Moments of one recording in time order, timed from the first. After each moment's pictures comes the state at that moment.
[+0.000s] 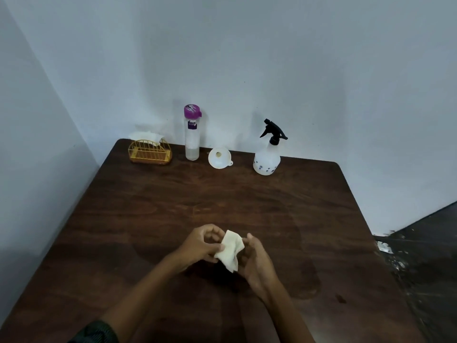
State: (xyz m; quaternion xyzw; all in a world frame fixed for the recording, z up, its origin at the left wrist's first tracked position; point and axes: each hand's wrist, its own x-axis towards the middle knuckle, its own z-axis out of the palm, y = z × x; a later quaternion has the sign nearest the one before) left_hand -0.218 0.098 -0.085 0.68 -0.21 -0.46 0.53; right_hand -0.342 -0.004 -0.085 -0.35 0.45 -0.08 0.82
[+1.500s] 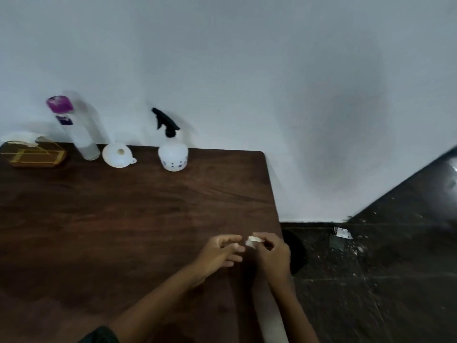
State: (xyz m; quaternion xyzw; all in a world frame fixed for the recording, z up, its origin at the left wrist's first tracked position) left_hand -0.423 -0.179 -0.092 0.68 -0.18 -0.51 0.50; right_hand -0.535 -0.281 -0.106 -0.71 0.45 -0.25 0.48
